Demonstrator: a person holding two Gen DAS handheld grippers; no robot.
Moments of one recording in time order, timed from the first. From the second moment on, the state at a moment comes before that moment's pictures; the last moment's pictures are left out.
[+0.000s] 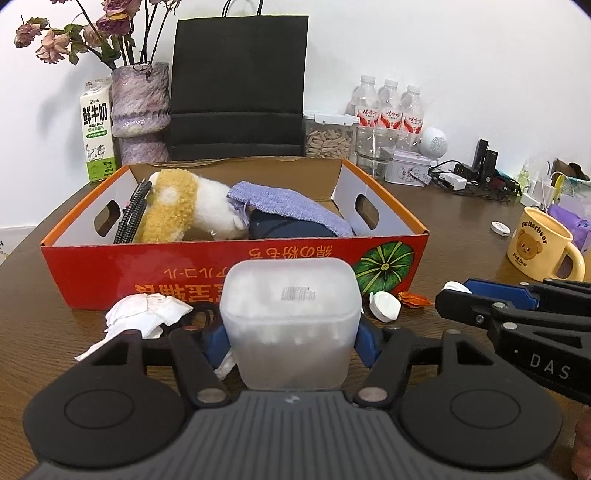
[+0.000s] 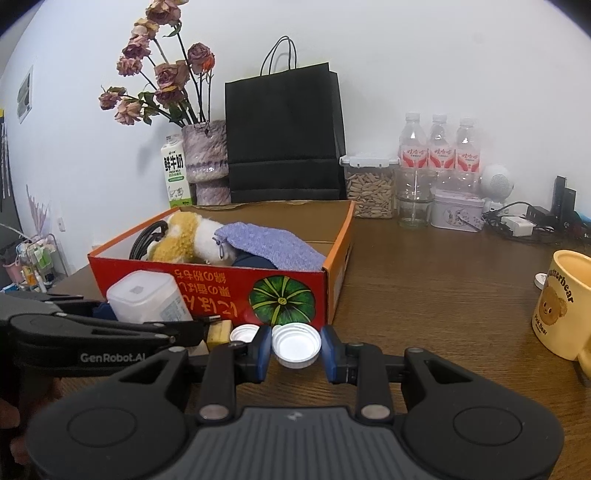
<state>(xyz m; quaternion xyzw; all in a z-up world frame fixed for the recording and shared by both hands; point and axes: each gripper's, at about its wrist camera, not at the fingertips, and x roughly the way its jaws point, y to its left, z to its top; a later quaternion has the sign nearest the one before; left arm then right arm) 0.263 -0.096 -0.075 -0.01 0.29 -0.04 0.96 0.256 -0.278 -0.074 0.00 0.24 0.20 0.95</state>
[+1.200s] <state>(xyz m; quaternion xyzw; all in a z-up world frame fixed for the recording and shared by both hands) 0.292 -0.026 -0.007 -0.04 0.19 -0.04 0.98 0.295 -0.192 -0.007 -0.03 0.18 0.20 0.96</state>
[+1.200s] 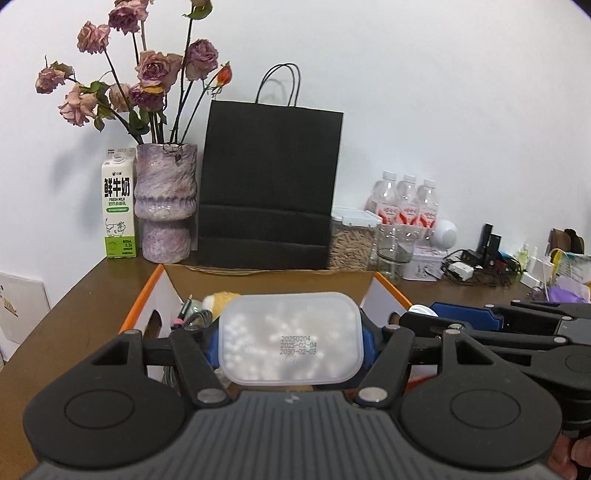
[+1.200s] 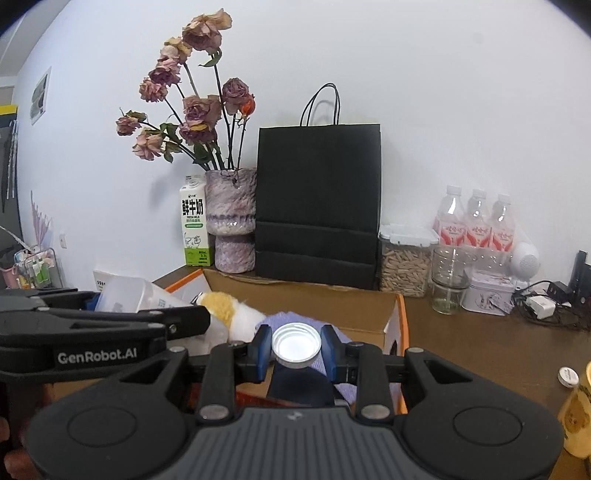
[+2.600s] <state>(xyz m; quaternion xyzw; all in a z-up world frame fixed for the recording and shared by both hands) 0.439 -0.017 -0.023 -0.03 0.23 -0.05 0.97 0.457 -0.172 -0.037 -0.05 0.25 0.17 0.95</state>
